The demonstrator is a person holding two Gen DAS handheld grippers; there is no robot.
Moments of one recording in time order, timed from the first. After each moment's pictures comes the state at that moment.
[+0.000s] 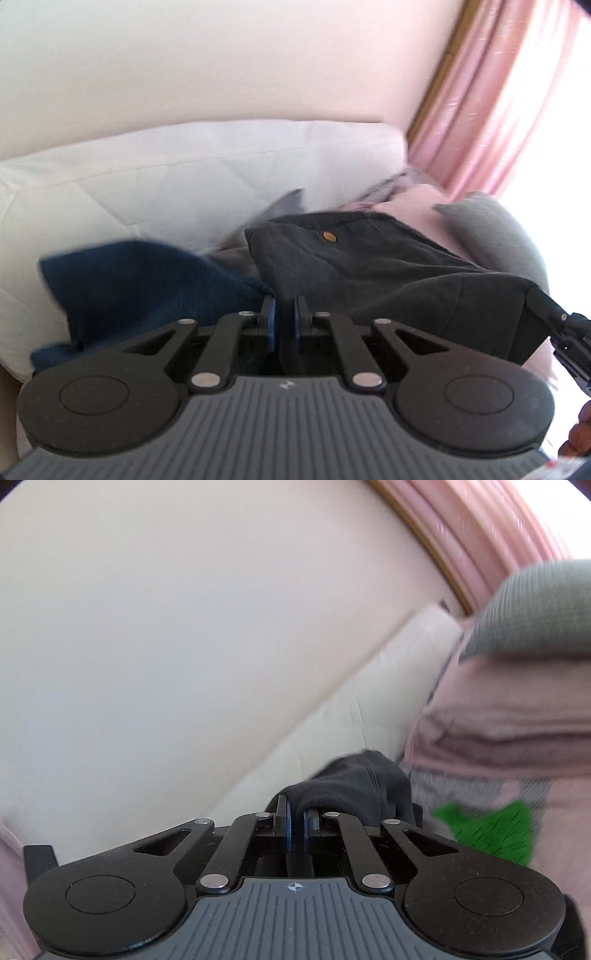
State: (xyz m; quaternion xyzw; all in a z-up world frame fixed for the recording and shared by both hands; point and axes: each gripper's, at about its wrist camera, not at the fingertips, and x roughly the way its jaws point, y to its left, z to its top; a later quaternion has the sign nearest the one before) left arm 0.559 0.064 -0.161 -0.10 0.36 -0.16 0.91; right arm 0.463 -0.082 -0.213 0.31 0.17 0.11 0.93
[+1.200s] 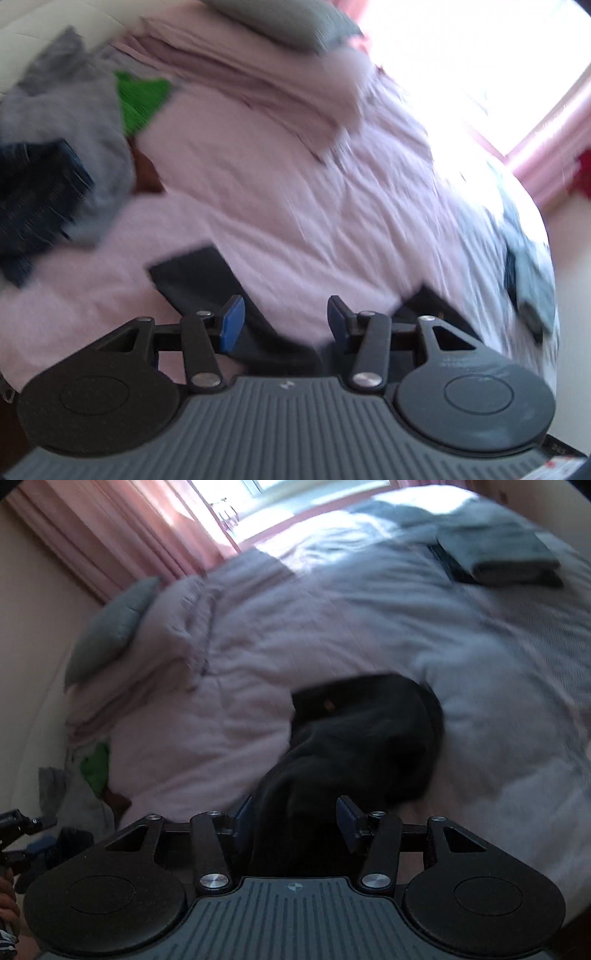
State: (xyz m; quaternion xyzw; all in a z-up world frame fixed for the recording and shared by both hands) left arm 0.103 -0.212 -0.172 0.04 0.54 -0.33 0.77; right arm -0.231 -0.374 -0.177 0.43 0.36 -0.32 0.77
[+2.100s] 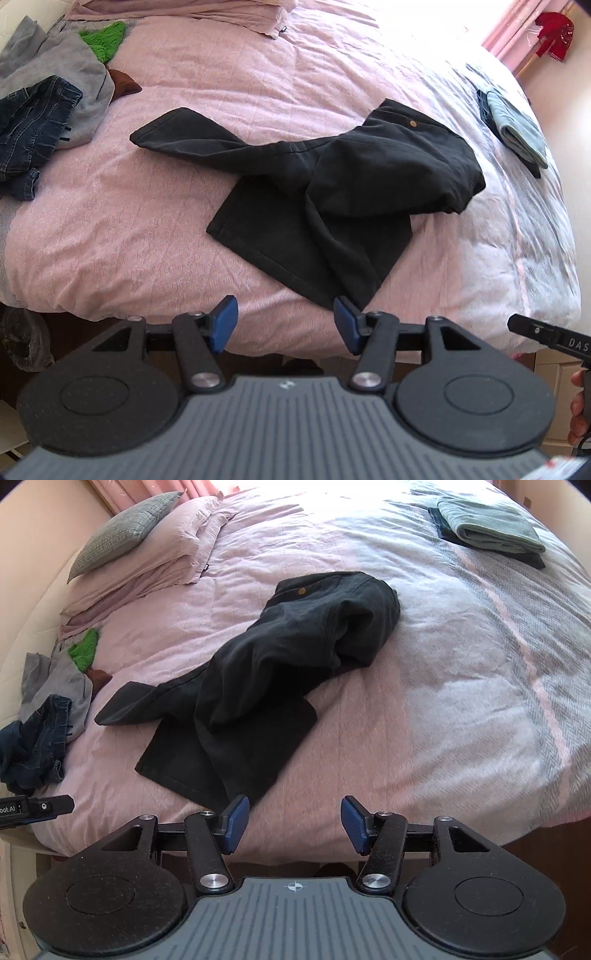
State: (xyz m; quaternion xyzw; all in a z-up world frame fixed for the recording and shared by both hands) left arm -0.076 -0.110 -0.175 0.18 0.57 -0.38 0.71; right arm -0.290 -0.245 -0.212 0.34 0.46 -0.29 0.77
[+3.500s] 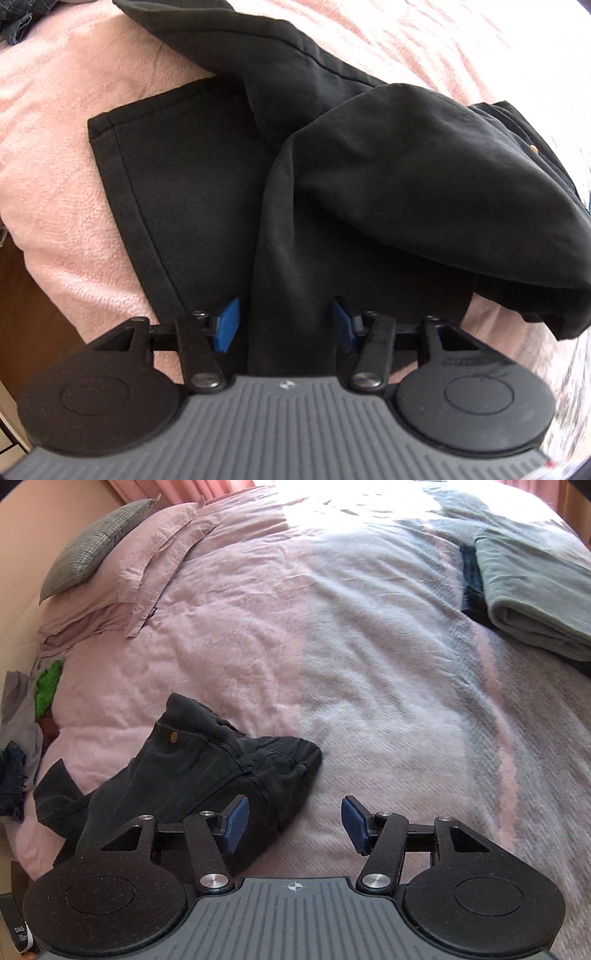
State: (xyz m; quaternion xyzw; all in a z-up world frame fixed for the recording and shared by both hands) left arm -0.117 -0.240 -0.388 0.04 0.64 -0.18 0.75; right arm -0.209 -0.647 -0.279 0.31 0.49 -0.19 0.79
